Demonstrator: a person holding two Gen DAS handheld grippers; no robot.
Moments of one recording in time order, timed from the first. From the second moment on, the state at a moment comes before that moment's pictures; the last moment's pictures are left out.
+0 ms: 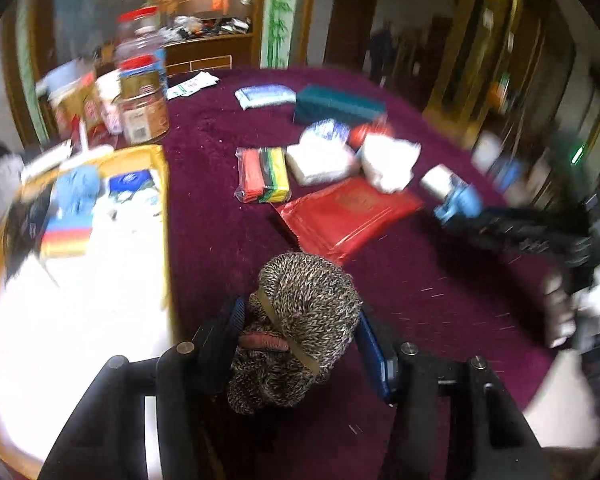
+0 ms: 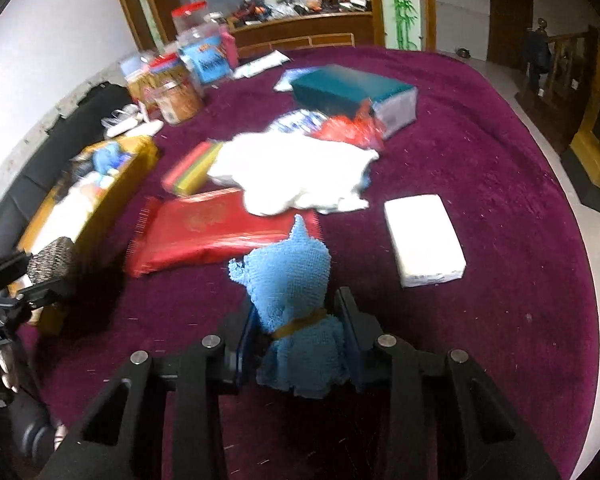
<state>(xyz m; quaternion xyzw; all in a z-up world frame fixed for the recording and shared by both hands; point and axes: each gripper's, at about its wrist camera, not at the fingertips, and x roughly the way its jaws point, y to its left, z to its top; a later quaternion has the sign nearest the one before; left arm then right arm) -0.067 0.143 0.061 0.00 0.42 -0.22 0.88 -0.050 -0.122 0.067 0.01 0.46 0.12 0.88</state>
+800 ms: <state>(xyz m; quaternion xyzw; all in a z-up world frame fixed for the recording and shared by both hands) -0.028 0.365 0.045 -0.17 0.44 0.01 0.88 -0.018 0.161 0.087 -0.03 0.50 0.32 0.81</state>
